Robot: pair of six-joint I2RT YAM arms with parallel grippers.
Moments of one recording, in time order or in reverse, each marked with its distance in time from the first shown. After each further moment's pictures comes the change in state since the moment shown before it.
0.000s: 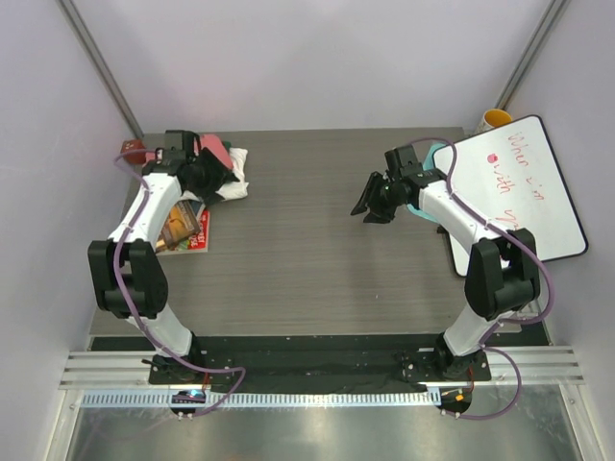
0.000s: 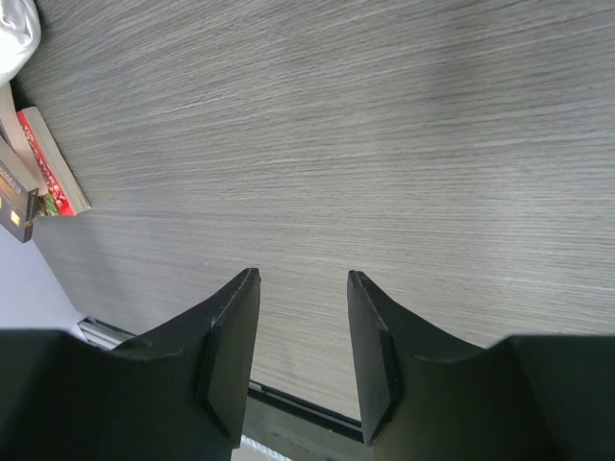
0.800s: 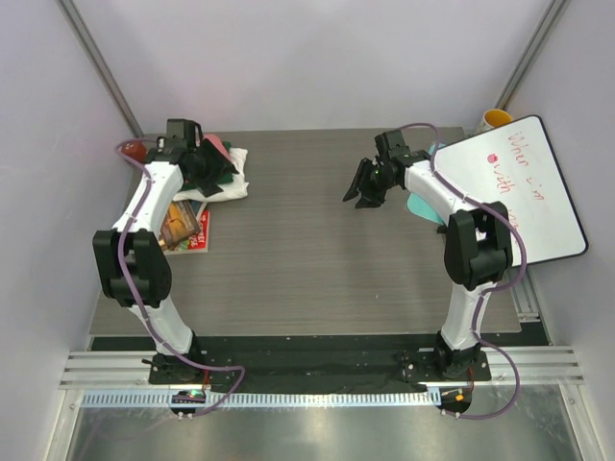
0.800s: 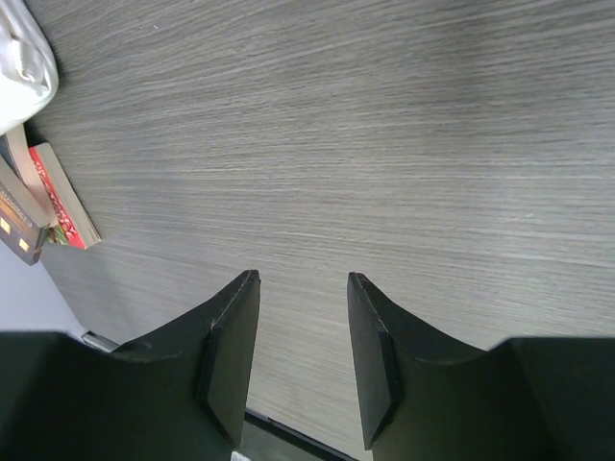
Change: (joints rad) left arm -0.019 0.077 0.145 -0.045 -0.027 0.022; right arm -0.009 0.248 0.251 -0.021 -0.038 -0.043
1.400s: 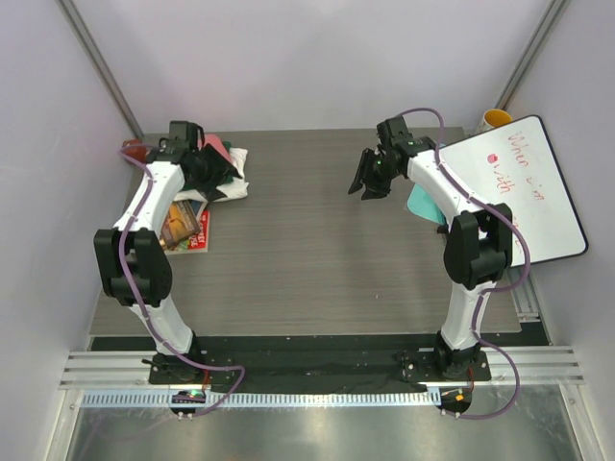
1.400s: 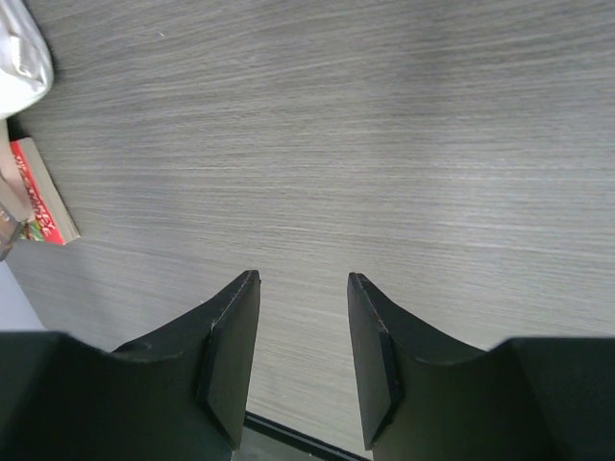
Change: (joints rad) left arm -0.006 0.019 0.006 -0.074 0.035 -0.037; right arm -0.005 0.011 0.156 -0.153 0.057 -0.095
